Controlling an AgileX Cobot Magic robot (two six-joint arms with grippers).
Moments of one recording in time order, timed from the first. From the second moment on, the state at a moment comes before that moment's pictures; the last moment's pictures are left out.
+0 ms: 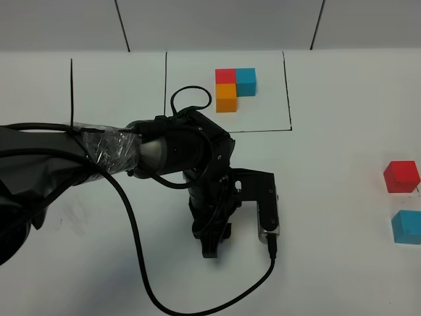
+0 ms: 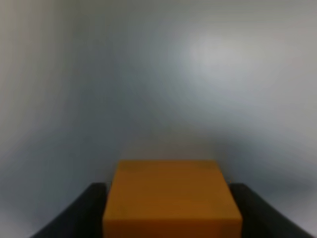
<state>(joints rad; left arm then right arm) -0.81 2.12 -1.35 -0.02 0.73 0.82 0.12 -0.01 -0.50 -0.08 1.07 -0.07</state>
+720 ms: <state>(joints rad) -0.81 1.61 -1.44 0.14 1.09 0.59 0.12 -0.01 -0.50 -0.08 1.07 -0.07</state>
